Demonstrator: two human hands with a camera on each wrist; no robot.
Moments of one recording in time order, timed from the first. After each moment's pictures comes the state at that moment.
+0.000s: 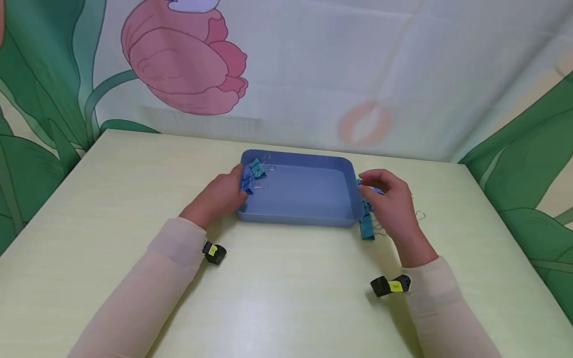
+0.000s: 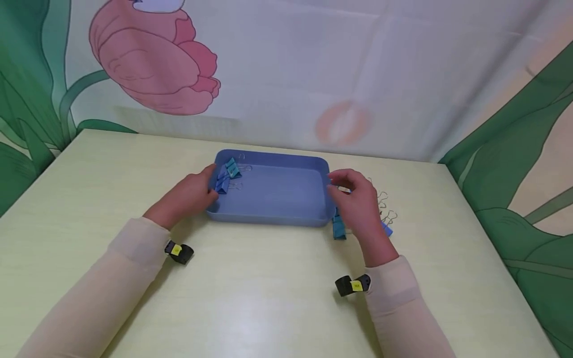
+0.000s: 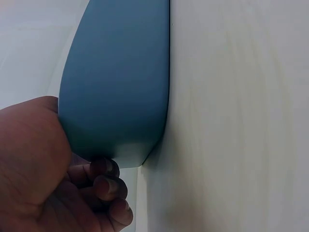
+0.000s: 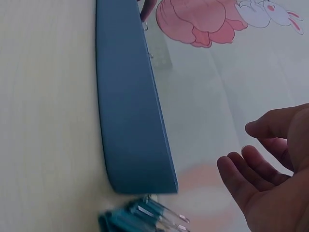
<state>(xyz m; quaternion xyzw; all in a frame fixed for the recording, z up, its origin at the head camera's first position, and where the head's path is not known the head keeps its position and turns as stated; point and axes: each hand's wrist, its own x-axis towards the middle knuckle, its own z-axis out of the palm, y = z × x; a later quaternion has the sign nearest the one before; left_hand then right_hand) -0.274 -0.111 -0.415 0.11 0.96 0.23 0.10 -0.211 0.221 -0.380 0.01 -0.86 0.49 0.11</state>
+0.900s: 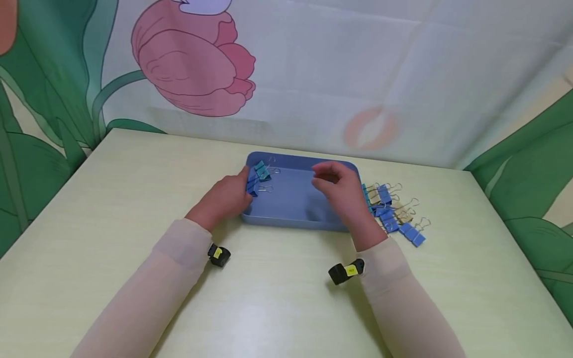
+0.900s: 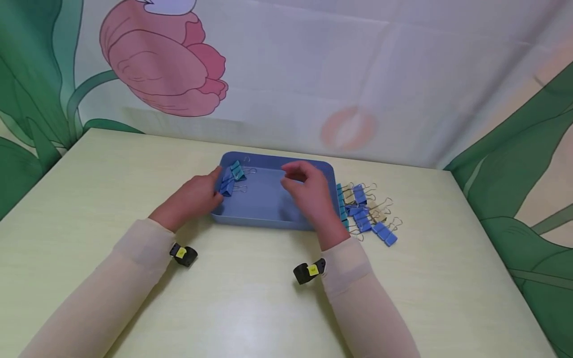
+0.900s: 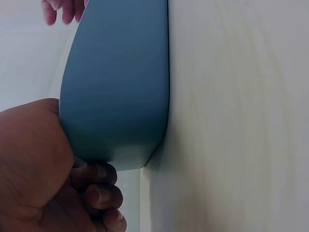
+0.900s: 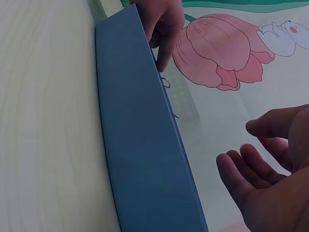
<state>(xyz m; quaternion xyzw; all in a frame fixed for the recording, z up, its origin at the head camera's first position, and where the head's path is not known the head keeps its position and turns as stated) -0.271 -0.110 -0.413 0.11 0.97 0.22 0.10 -0.249 0.141 -0.388 0.09 -0.83 0.55 0.05</state>
